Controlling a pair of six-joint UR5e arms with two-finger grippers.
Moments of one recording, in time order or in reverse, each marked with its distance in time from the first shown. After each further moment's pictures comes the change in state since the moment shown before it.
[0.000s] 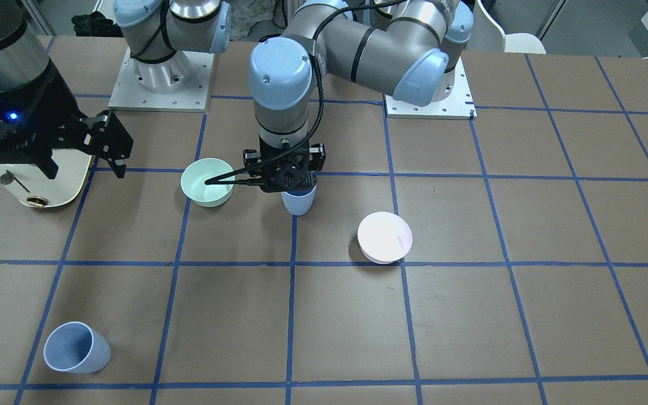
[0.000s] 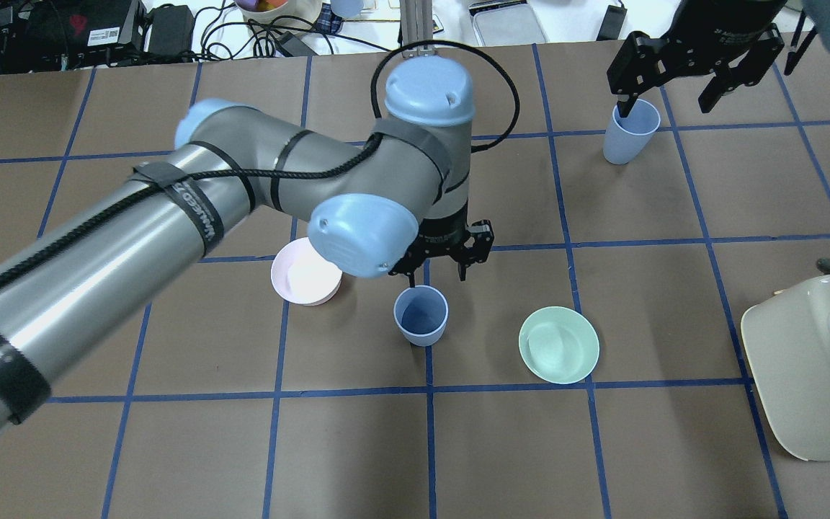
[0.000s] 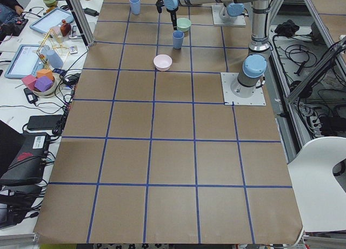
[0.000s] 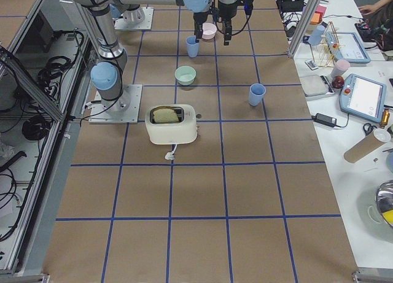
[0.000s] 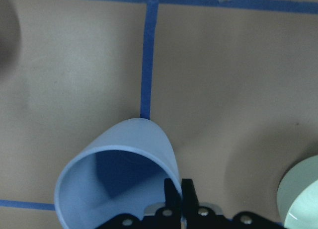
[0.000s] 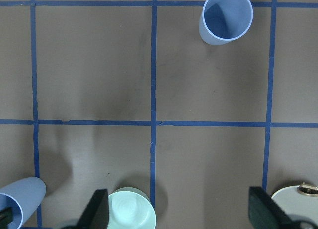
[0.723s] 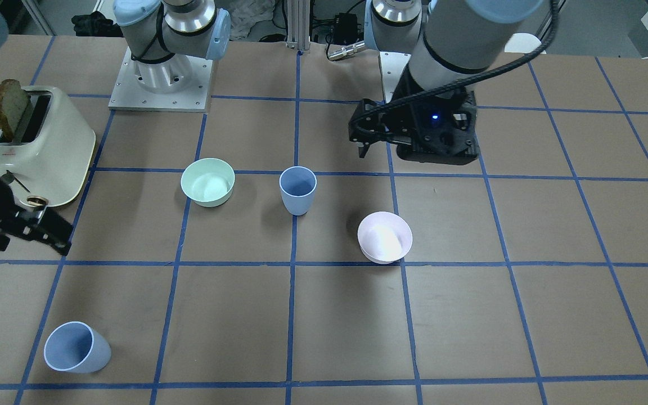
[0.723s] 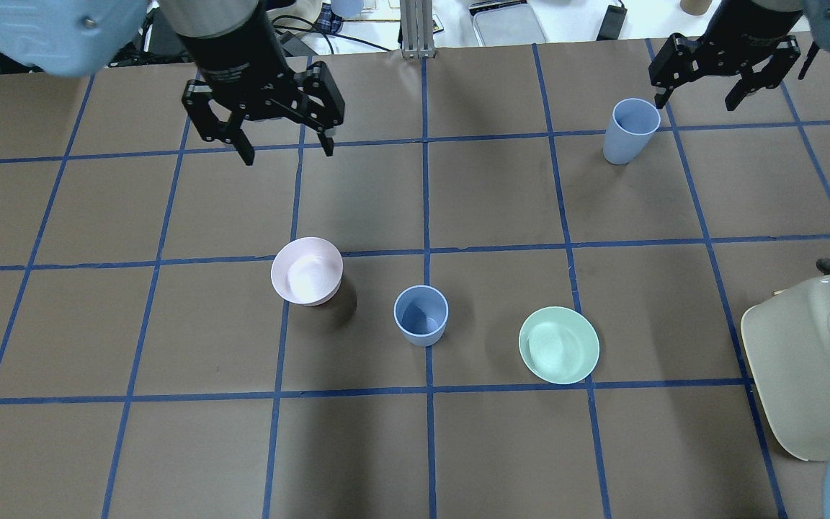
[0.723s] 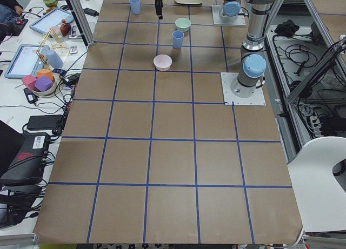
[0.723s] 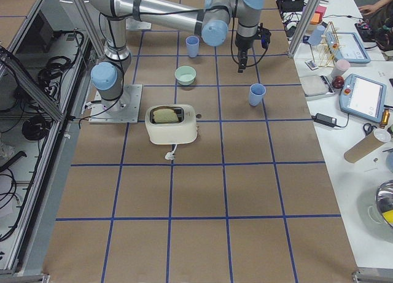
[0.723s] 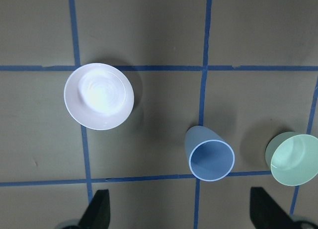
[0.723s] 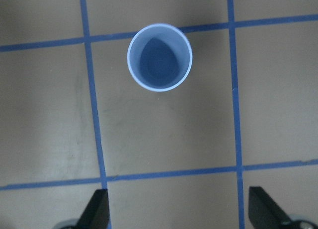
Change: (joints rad) left arm 0.345 0.145 0.213 -0.316 -0.044 0.479; right arm -0.149 0.233 -0.058 -0.165 0.008 -0.045
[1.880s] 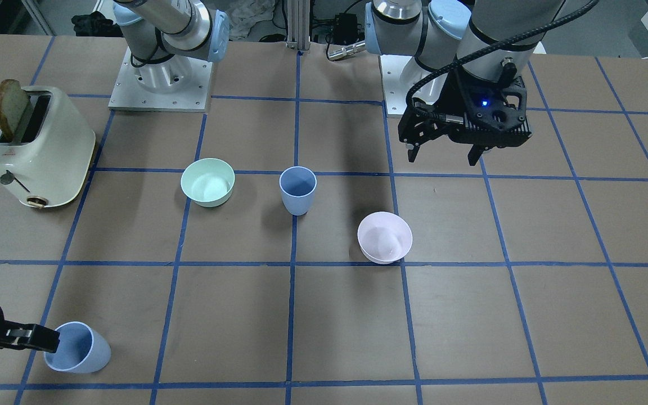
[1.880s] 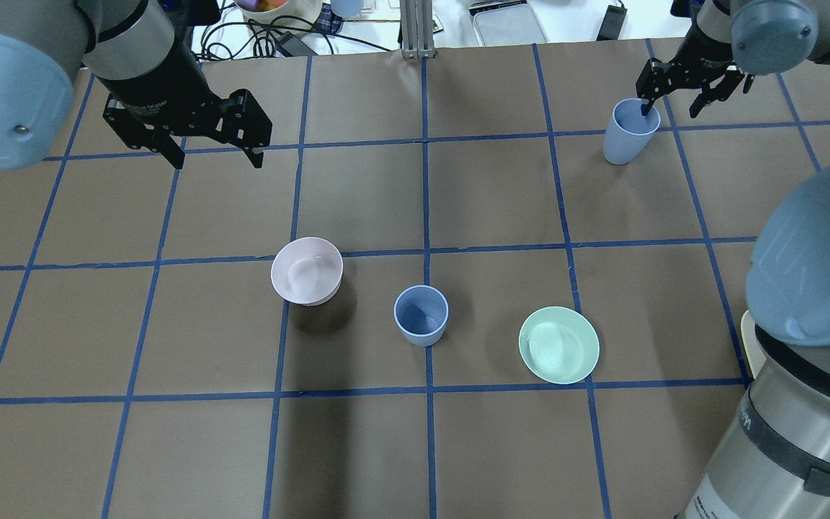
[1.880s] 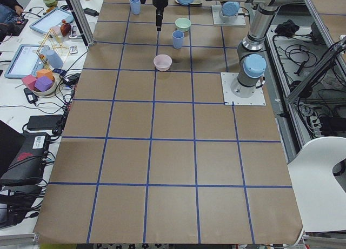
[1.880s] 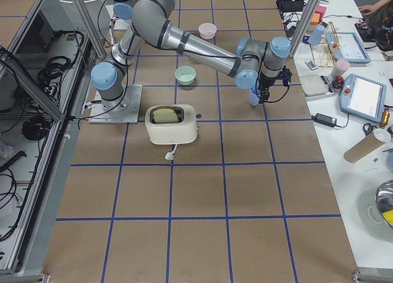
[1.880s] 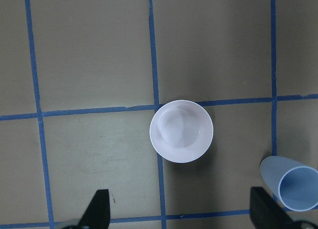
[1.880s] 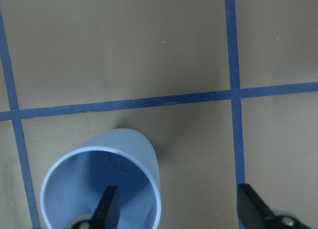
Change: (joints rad) left arm 0.061 0.129 -0.205 0.221 0.107 0.093; right arm -0.025 0.328 -0.148 -0.136 0.010 -0.022
